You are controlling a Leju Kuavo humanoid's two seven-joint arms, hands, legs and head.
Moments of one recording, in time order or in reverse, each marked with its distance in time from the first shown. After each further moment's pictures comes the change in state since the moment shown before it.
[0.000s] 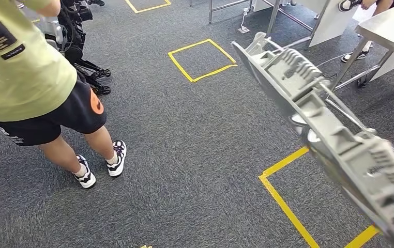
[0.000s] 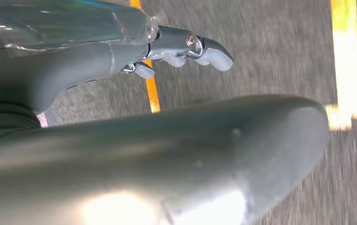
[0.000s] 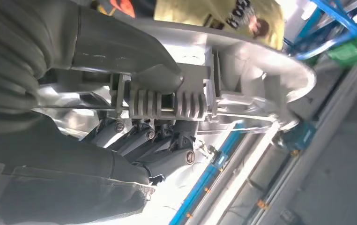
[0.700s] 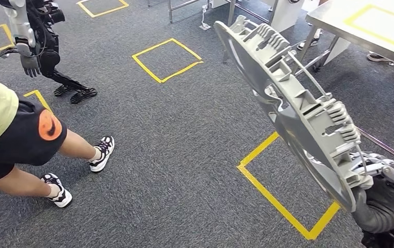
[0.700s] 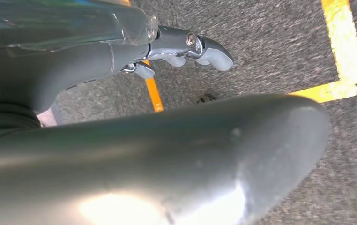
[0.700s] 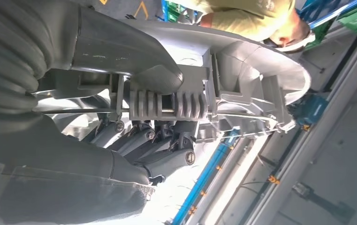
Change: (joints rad) left arm 0.007 -0.026 0.004 -0.004 0.030 -0.005 0.013; right arm -0.191 0.022 0.270 0.142 0.018 -0.086 0.027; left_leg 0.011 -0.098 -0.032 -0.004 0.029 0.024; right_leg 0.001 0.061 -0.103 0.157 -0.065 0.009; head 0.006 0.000
